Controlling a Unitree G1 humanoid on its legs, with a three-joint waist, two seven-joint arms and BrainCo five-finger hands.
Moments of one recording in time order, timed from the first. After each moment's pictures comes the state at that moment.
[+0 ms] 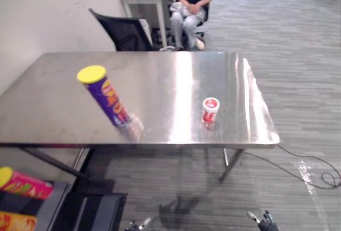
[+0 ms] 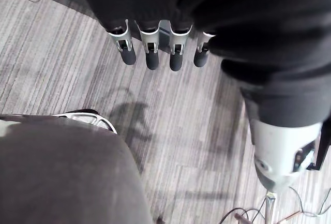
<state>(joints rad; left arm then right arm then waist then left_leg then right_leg) 0.19 0.16 -0.05 1.10 -0.33 -0.20 0.03 0.19 -0.08 -0.08 1.08 0.39 -0.42 -0.03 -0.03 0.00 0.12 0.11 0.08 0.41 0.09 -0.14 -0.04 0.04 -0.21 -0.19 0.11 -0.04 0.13</state>
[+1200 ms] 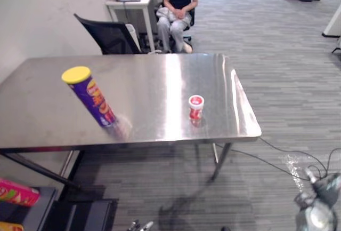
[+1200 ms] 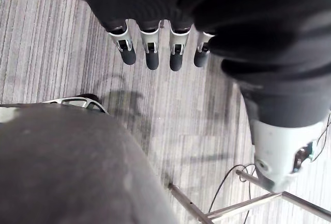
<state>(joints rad) 0.28 0.18 -0.03 0.94 -0.22 -0.17 -0.05 0.12 -0.22 -0.43 0.39 0.36 -0.38 -0.37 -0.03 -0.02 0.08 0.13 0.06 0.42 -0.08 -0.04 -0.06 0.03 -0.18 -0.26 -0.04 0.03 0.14</state>
